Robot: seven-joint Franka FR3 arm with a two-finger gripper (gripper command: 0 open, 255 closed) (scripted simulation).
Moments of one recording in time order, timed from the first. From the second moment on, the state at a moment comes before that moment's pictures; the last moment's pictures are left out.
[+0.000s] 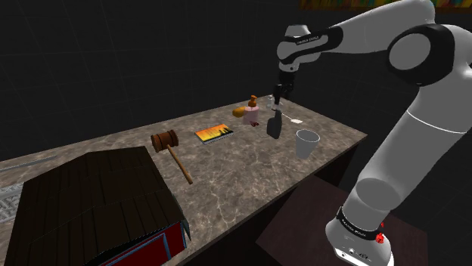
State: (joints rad) arm -0.12 -0.09 -0.34 -1.99 -0.05 1.95 -0.39
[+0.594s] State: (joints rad) arm -0.22 0.25 -0.40 -1.69 0.11 1.95 -0.51
